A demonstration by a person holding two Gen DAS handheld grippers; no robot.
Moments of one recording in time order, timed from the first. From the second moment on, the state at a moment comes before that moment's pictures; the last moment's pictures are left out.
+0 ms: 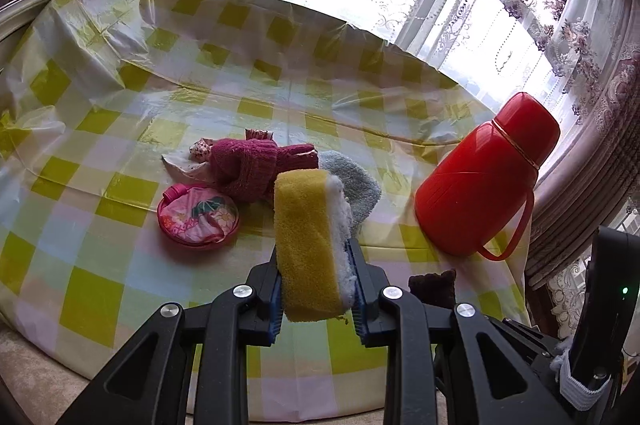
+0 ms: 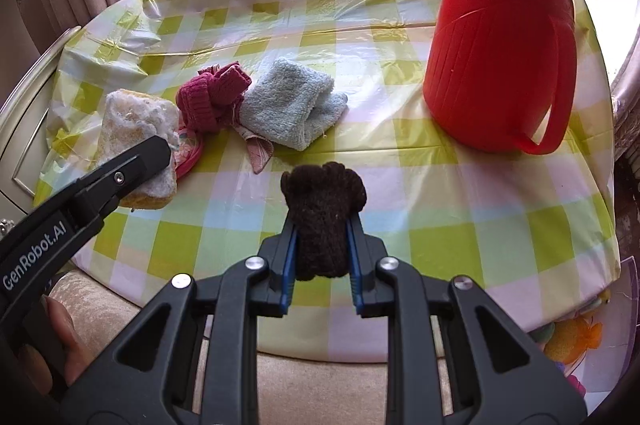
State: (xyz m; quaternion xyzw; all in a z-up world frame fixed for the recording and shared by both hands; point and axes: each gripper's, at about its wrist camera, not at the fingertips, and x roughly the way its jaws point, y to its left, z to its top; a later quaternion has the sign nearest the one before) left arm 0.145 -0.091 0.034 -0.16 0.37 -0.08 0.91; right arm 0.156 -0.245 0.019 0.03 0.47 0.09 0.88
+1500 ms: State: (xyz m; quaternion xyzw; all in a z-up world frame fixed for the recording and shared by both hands) left arm 0.057 -0.345 0.043 -0.02 0.43 -0.38 0.82; right arm 0.017 -0.557 0.035 0.13 0.46 -0.22 0.85
